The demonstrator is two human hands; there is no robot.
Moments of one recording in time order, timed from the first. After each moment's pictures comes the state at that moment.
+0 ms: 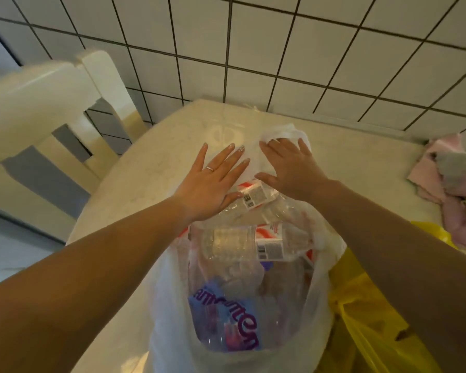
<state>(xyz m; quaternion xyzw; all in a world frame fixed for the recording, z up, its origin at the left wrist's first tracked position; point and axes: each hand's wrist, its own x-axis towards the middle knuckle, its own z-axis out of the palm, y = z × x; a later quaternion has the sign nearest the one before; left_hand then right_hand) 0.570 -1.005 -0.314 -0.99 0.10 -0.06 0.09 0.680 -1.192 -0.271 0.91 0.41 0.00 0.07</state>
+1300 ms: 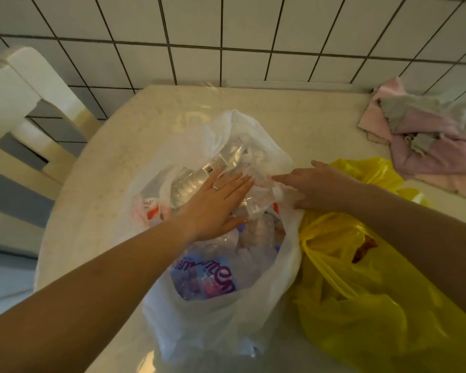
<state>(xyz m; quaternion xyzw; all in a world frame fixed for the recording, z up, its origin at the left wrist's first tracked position) 0.528 -1.085 -0.338 -0.95 0.29 -0.07 -0.05 0.607 -1.323 -0.256 0.88 0.39 -0.18 0.19</state>
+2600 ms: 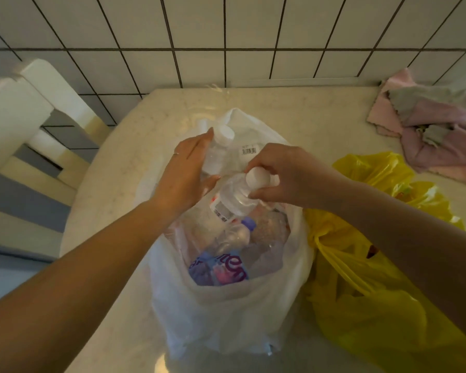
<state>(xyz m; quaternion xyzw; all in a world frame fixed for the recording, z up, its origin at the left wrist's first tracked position) 0.540 -1.039 -0.279 -0.96 0.08 -0.13 -0.23 0.567 -1.256 -0.206 0.90 0.36 -0.10 -0.22</state>
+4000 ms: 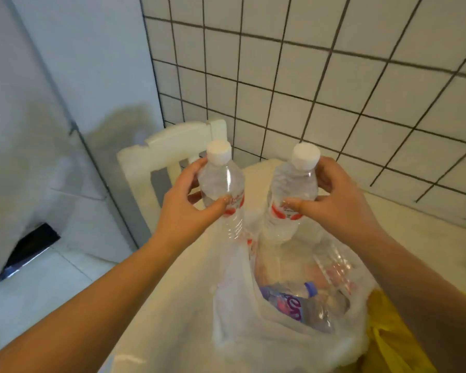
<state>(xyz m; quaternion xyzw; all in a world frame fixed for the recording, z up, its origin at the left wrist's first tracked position) 0.357 -0.991 -0.164 -0.77 -0.18 -0.36 -0.49 0.510 -1.173 -0.118 0.78 0.40 -0.07 -0.48</state>
